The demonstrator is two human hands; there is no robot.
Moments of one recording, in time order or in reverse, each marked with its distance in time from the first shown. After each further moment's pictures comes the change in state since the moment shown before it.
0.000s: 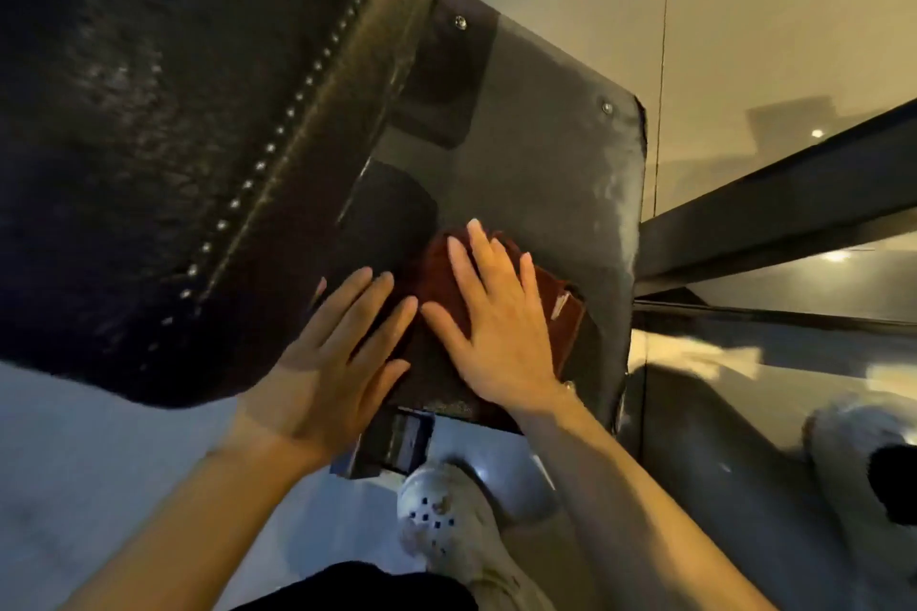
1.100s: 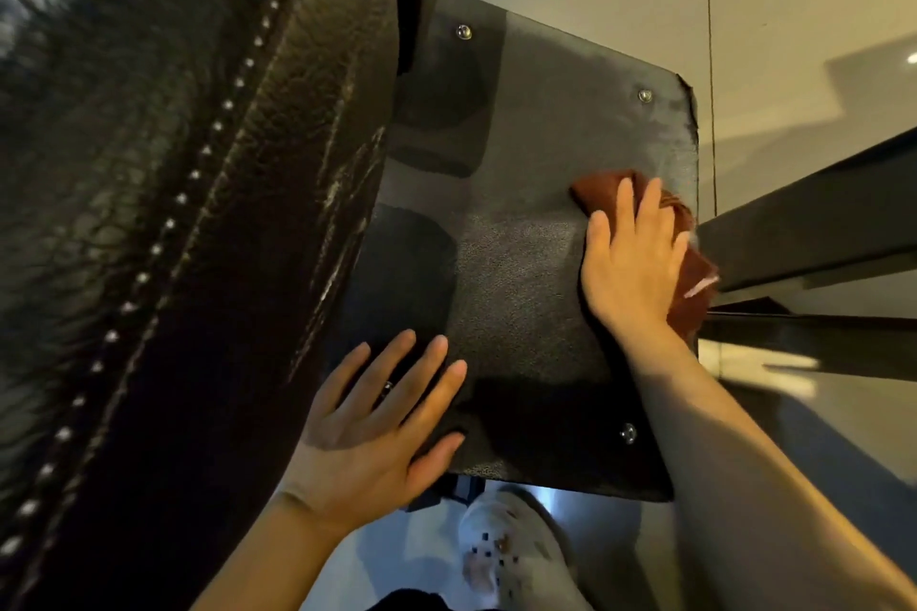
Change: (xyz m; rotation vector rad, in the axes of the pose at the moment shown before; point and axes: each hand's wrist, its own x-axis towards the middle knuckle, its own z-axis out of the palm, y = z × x) left_hand 0.005 -0.005 0.019 0.165 0.063 0.162; right_hand 0.073 0.079 -0.017 -0.073 0.066 0.631
